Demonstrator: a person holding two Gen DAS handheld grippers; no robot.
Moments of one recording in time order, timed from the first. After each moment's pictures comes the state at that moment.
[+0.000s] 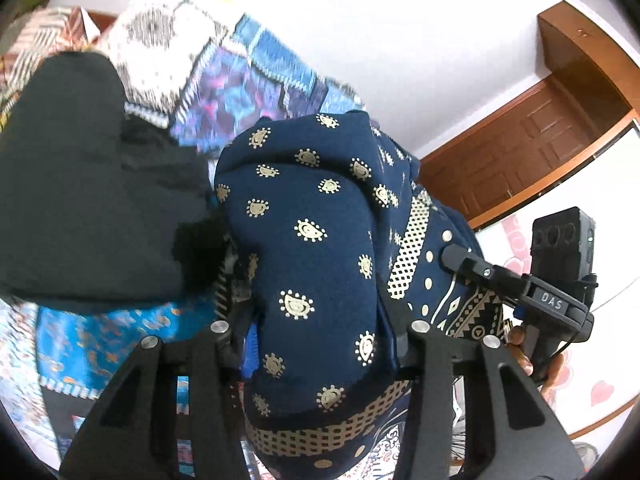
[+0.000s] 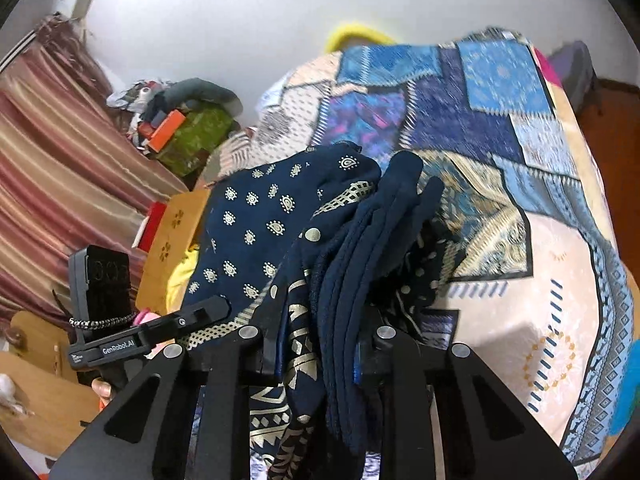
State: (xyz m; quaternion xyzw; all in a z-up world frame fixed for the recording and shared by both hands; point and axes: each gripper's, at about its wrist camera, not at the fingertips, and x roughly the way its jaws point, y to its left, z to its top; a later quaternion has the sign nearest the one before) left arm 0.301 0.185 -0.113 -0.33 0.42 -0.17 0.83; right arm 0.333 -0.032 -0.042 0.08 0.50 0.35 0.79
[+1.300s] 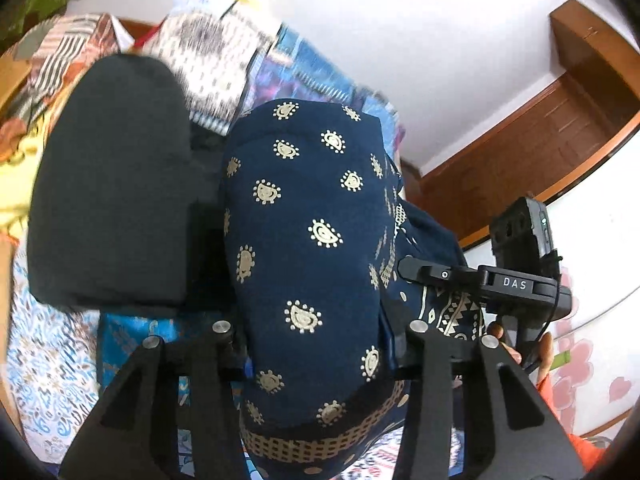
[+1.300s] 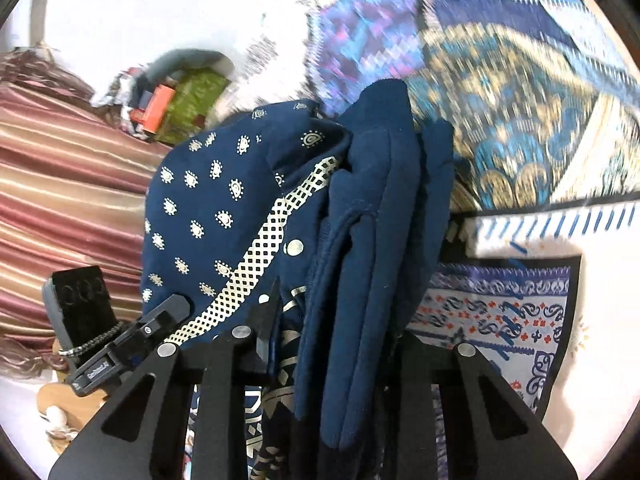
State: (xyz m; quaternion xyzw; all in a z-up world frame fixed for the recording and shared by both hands) left arm 0.279 0.236 -0.137 -0.31 0.42 -0.14 0.84; right arm 0.371 0.041 -0.139 0.14 0.60 0.36 0.70
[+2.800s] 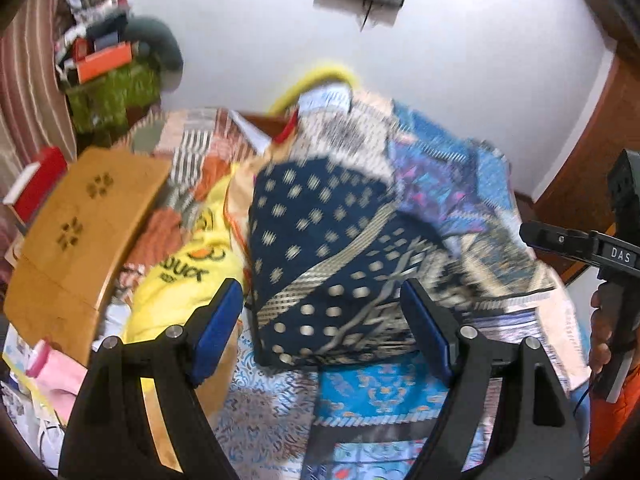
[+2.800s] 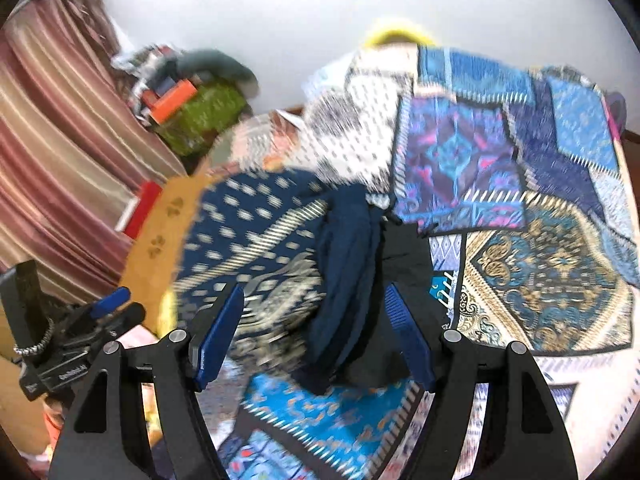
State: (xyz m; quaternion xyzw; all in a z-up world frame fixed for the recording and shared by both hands) left arm 0.209 0.329 -0.081 -0.16 0.37 0.08 0.91; right arm 0.360 0.146 -0.093 0.01 0.47 0.36 0.80
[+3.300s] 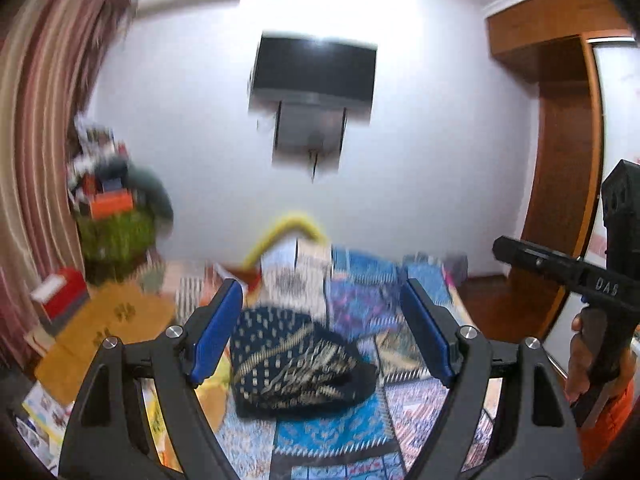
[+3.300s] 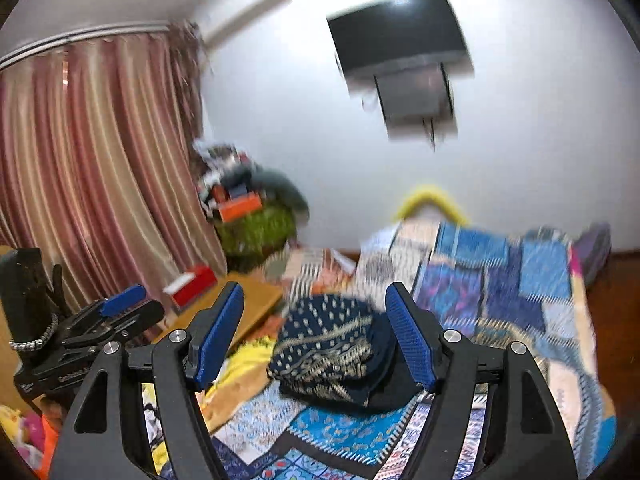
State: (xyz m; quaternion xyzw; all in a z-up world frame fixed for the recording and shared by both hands) left arm 0.038 0.211 0.084 -0.07 0.11 0.08 0.99; right arm 0.173 0.065 0.069 0.01 0.19 0.41 0.89
